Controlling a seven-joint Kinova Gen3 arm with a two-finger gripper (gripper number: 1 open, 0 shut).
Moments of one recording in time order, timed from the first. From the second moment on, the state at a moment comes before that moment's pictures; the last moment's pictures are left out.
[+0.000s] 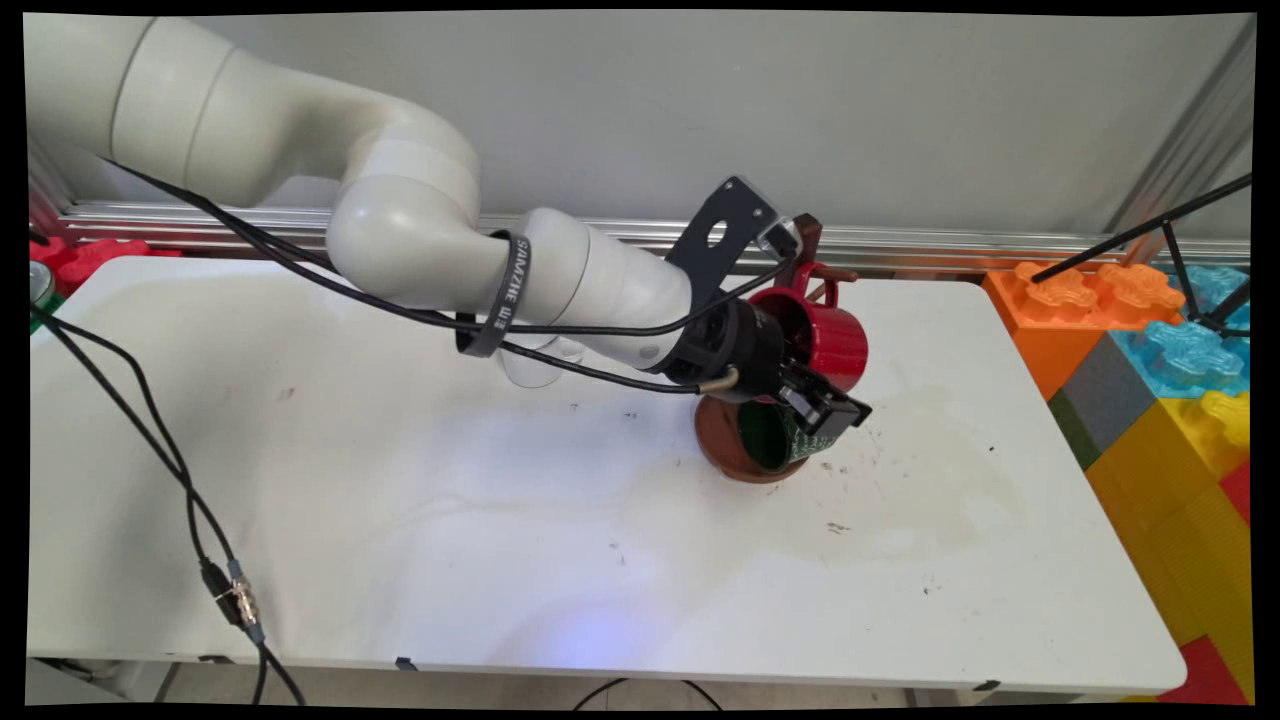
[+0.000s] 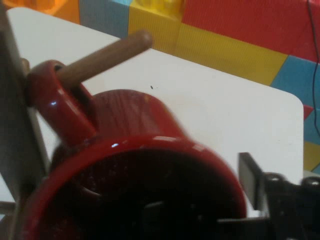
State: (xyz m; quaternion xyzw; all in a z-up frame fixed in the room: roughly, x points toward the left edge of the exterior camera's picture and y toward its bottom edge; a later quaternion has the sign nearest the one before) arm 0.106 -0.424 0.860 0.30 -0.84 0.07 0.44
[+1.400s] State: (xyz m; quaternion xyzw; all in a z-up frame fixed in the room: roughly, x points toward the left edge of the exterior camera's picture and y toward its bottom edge) arm 0.108 -0.406 0.896 0.25 -0.83 0.08 0.49
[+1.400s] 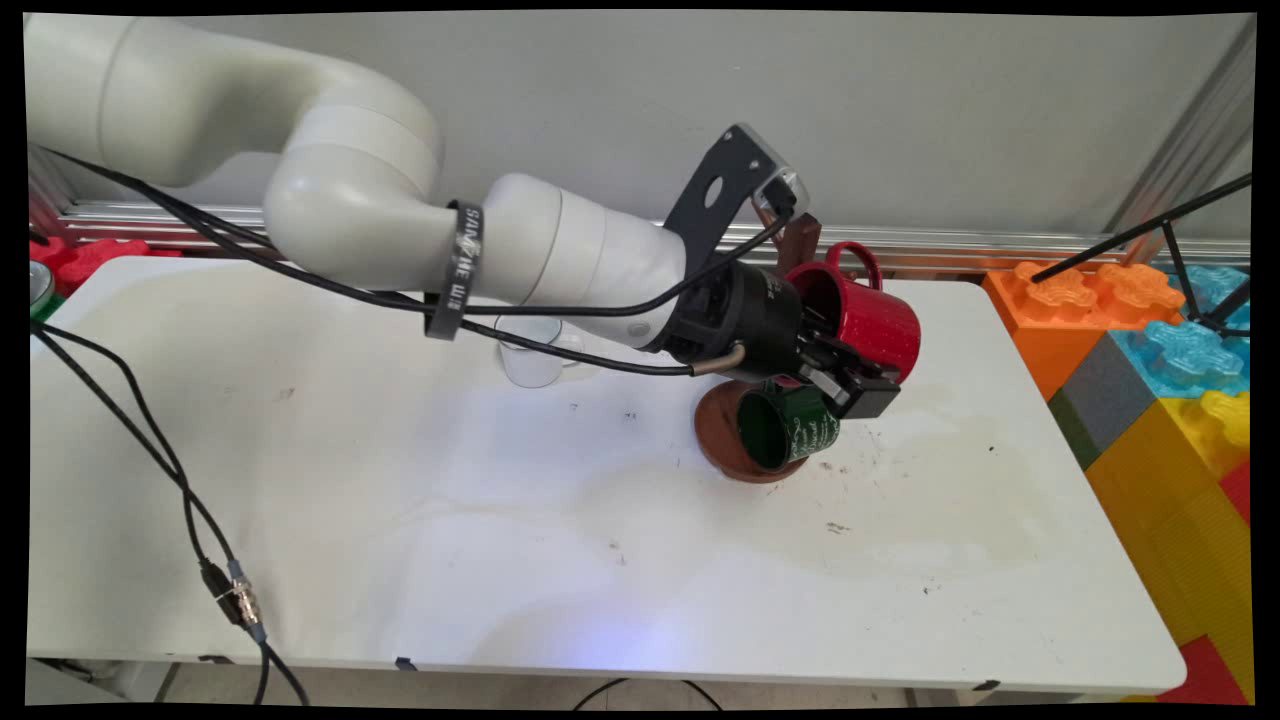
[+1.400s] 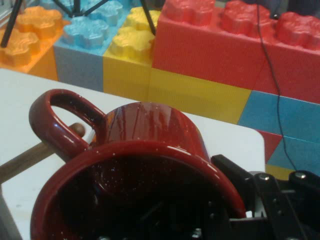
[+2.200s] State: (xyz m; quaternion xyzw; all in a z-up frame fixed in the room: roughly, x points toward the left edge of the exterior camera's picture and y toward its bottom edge) arm 0.140 -0.371 0.931 0.20 -0.85 0.07 0.49
